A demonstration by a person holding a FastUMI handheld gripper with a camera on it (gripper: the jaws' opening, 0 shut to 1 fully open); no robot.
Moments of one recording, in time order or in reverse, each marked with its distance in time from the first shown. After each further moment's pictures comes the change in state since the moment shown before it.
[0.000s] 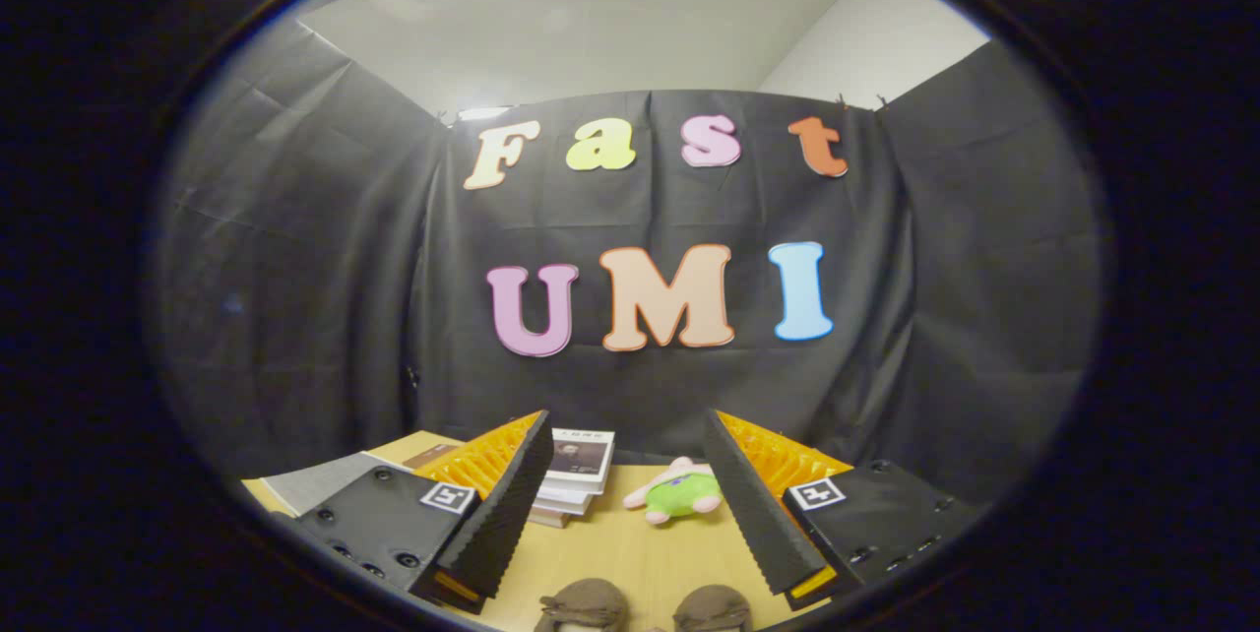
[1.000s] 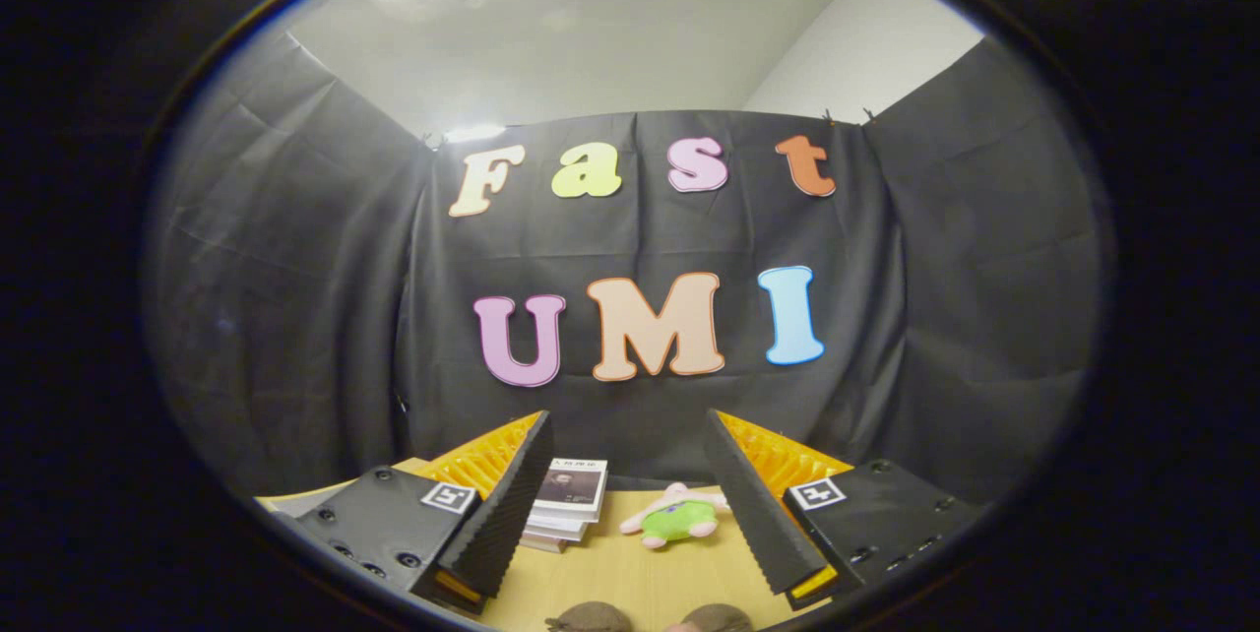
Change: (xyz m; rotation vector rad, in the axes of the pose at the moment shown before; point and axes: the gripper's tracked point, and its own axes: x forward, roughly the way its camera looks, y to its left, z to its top) arm 0.013 -0.013 0.050 0.010 -0.097 -0.062
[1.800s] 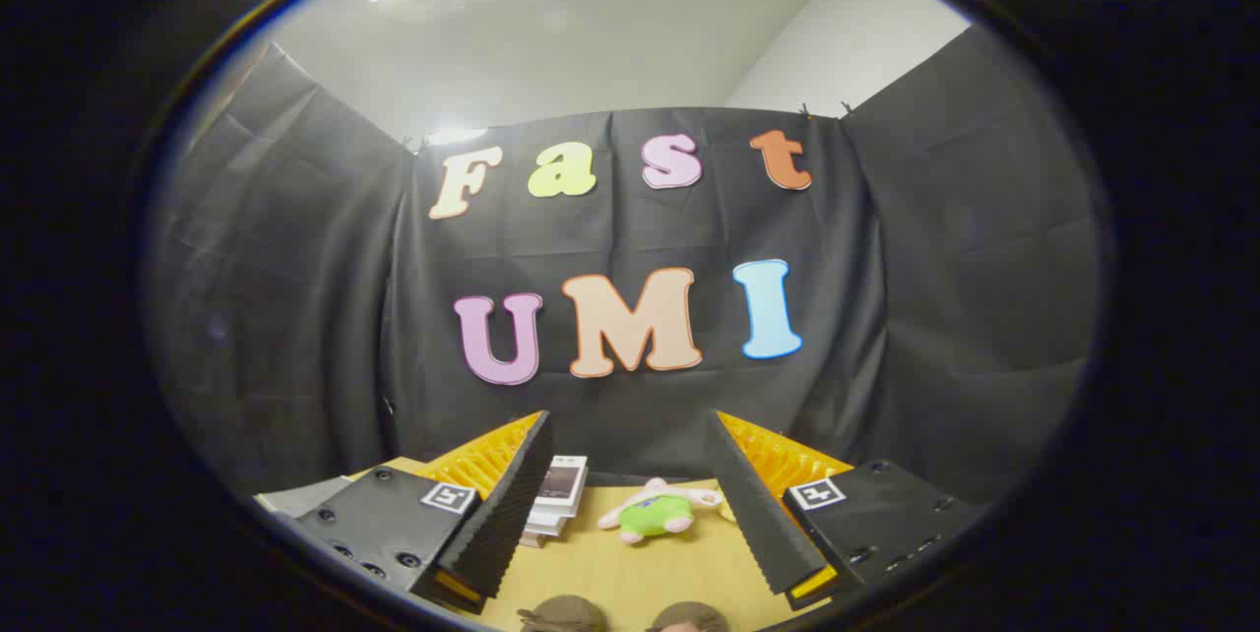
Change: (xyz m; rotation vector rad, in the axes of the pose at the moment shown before) arm -0.004 -0.035 -0.001 0.028 0.000 -0.028
